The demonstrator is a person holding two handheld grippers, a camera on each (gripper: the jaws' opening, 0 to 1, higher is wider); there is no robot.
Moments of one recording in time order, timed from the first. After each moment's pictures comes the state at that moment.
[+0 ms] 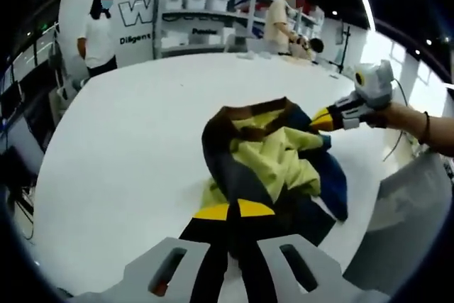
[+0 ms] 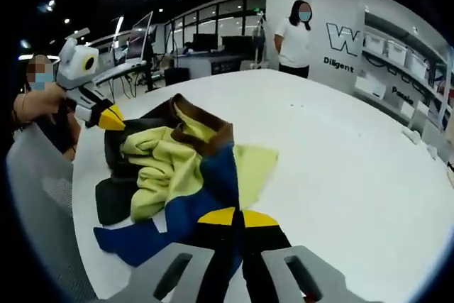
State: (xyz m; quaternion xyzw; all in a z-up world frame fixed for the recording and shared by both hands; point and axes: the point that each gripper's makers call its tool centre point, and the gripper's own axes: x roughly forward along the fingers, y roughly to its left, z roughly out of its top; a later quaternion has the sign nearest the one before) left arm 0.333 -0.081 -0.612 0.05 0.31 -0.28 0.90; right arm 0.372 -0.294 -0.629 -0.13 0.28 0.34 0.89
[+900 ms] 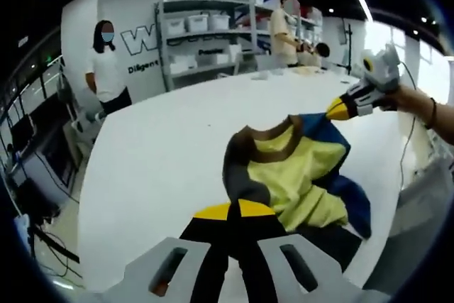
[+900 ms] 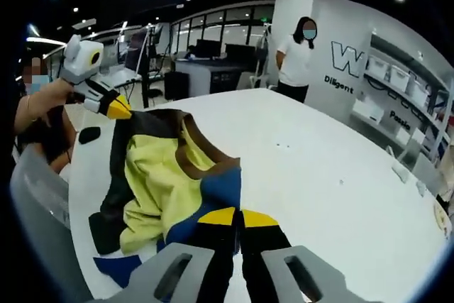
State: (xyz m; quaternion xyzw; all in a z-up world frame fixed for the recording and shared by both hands) left arm 0.410 -0.045 -0.537 0.11 0.26 -0.25 0.93; right arm 0.440 -0.285 -0.544 -0.18 0.24 0.34 0.89
